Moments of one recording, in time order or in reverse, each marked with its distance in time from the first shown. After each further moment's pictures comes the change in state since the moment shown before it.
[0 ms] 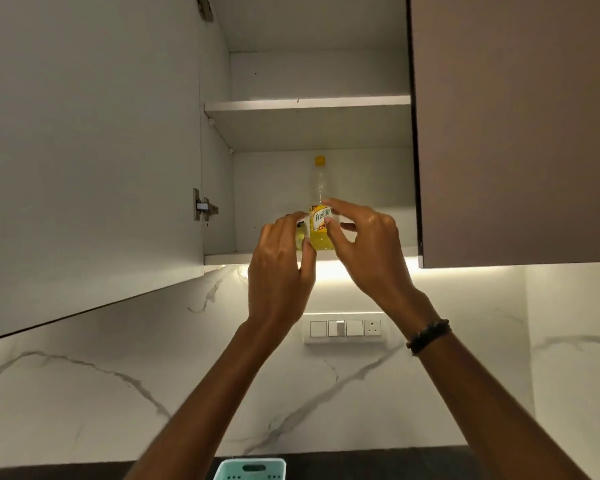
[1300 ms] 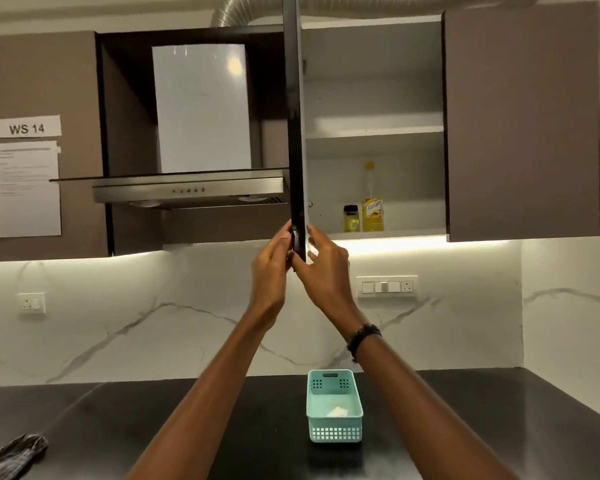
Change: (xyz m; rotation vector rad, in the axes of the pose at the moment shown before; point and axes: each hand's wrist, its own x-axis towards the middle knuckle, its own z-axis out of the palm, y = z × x) left_hand -0.045 0.026 -0.359 -0.728 -0.168 -0.577; right_hand -0.120 -0.363 0.035 0.249 -0.088 0.278
